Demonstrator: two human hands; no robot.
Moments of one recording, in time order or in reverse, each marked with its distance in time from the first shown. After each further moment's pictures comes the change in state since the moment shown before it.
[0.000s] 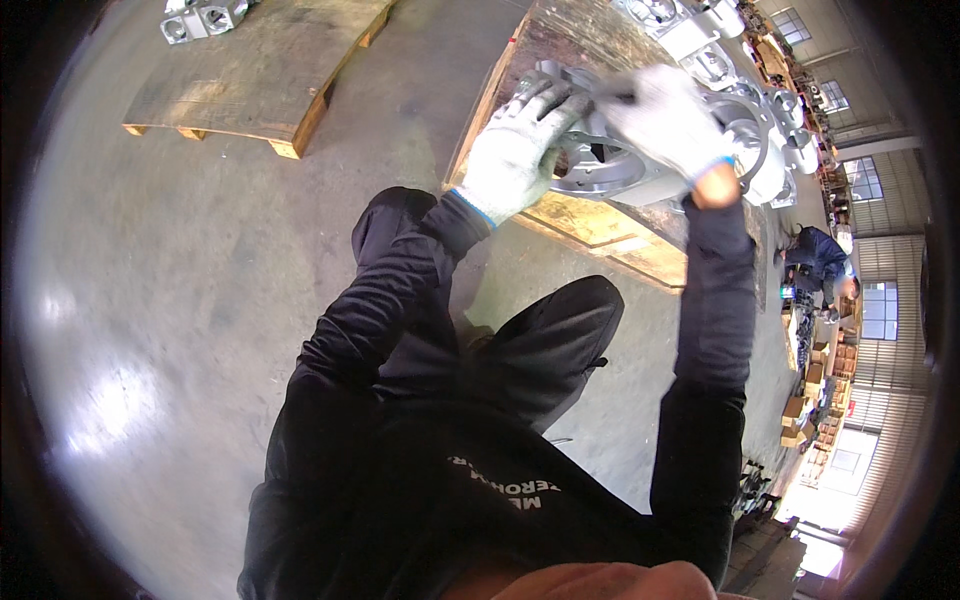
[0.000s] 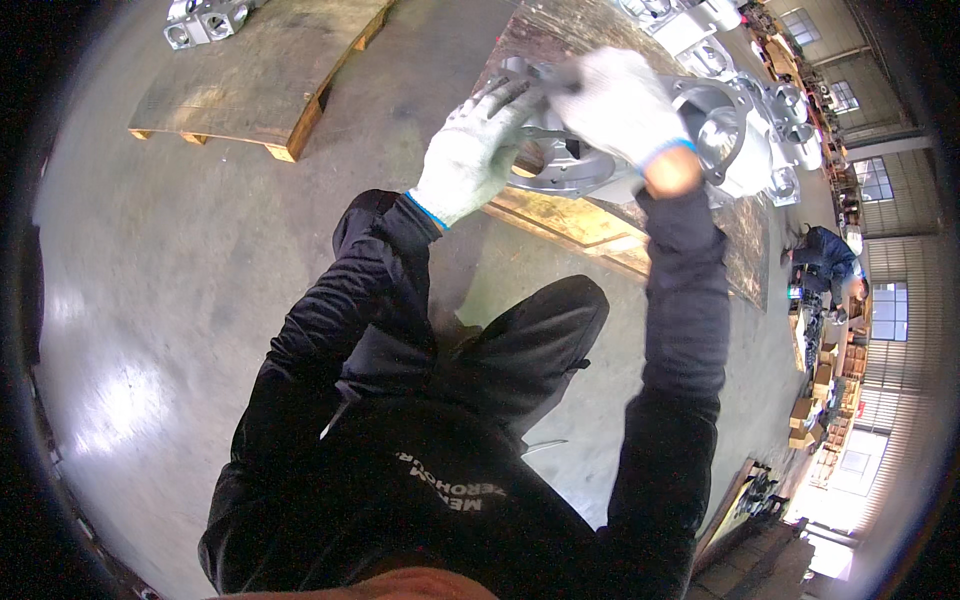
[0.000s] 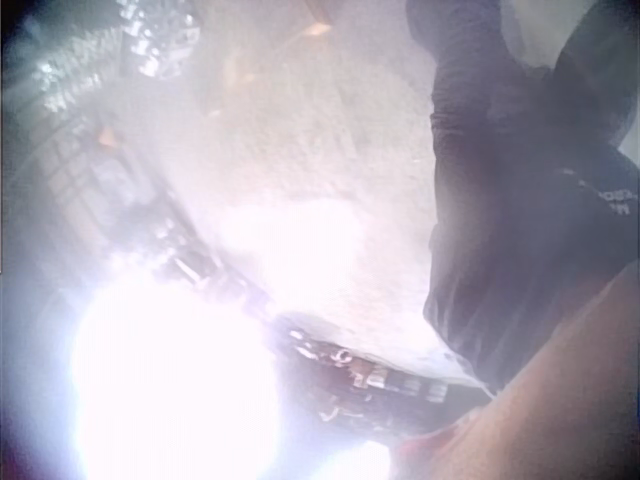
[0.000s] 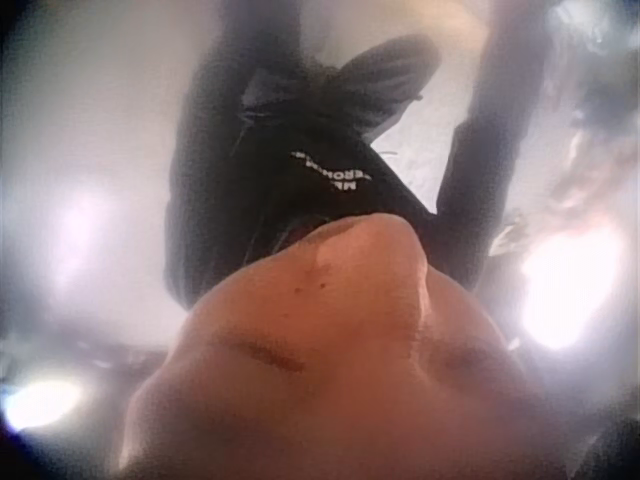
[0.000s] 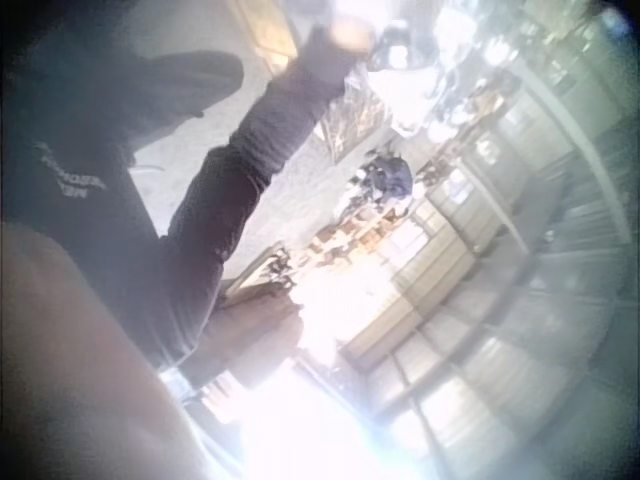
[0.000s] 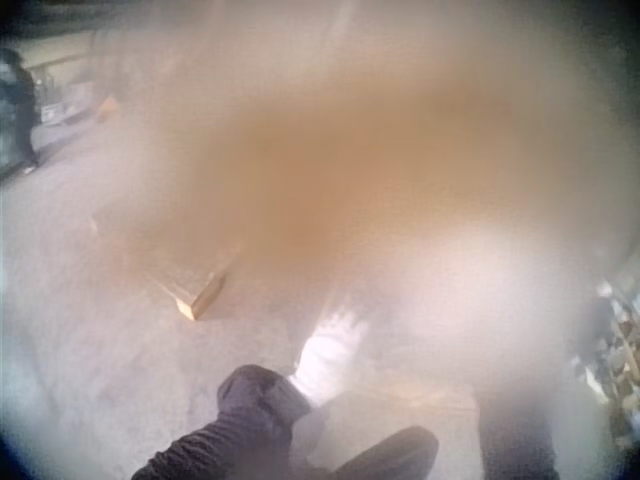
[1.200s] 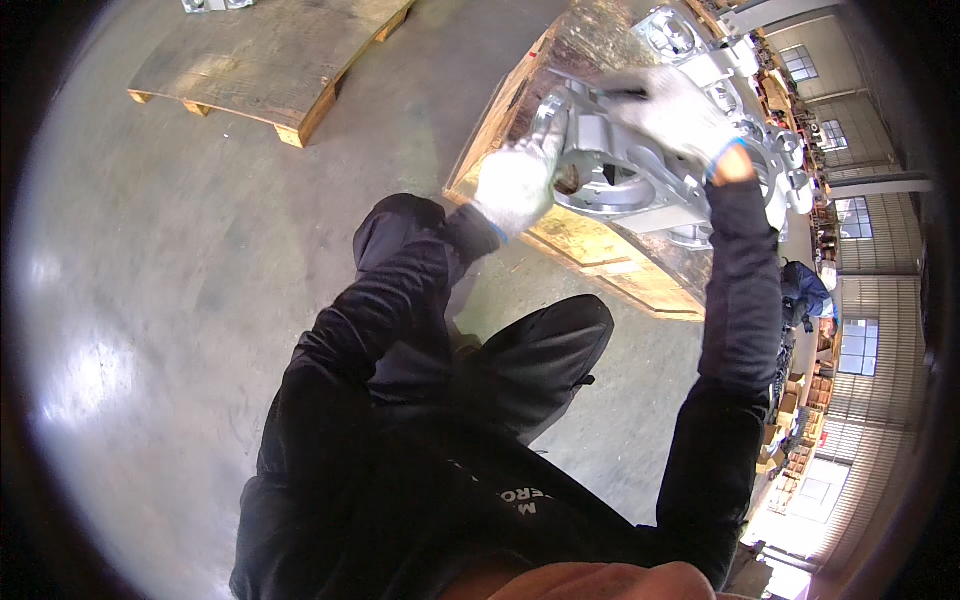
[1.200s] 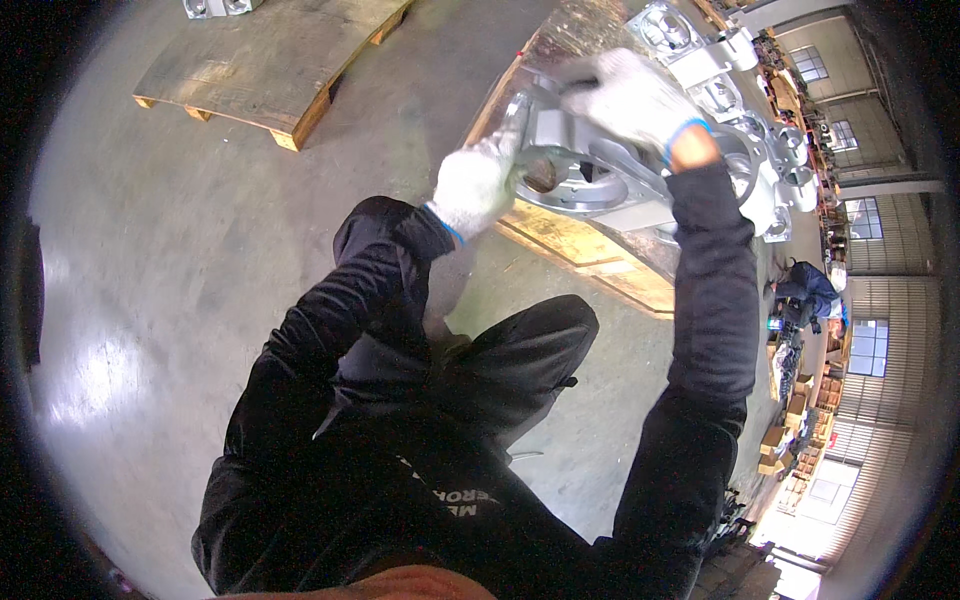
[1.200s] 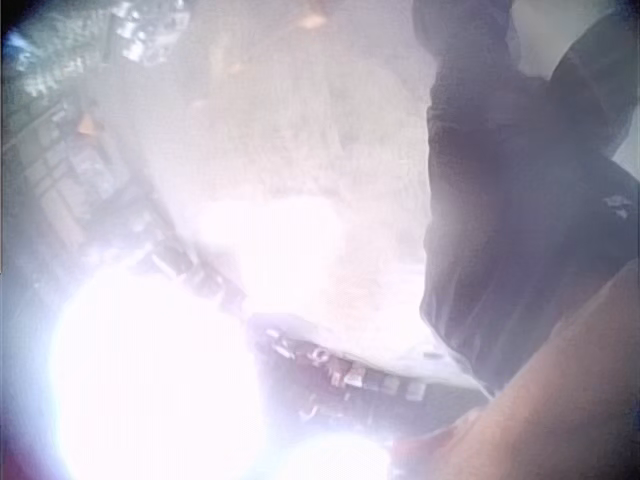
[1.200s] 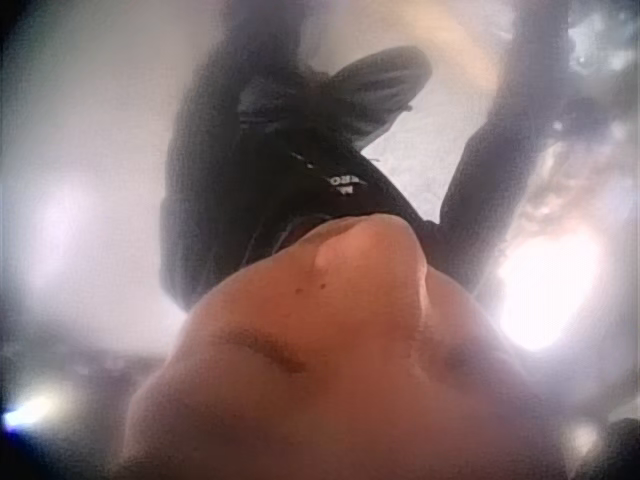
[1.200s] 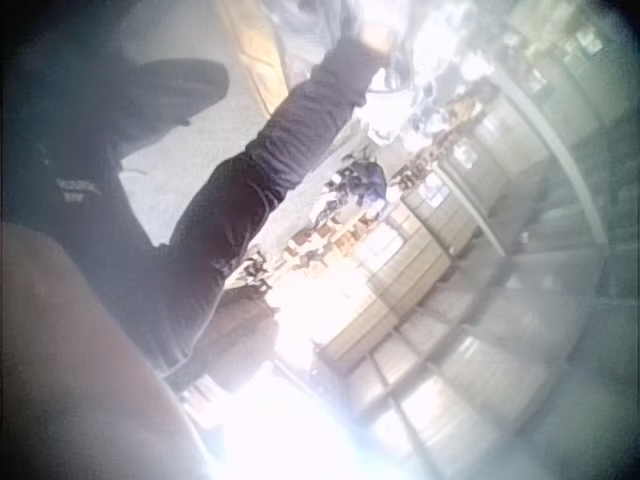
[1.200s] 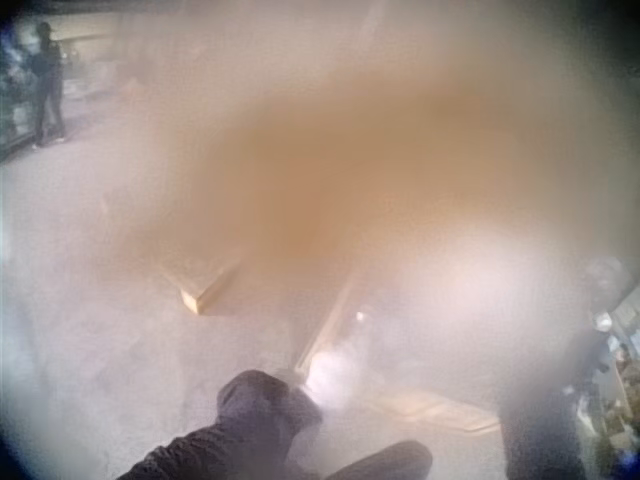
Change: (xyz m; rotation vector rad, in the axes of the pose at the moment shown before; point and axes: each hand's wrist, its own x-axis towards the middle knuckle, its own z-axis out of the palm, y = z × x) left_hand -0.024 -0.025 0.029 0.093 -0.112 -0.277; right_hand 0.060 0.019 0.010 0.131 -0.178 -0.034
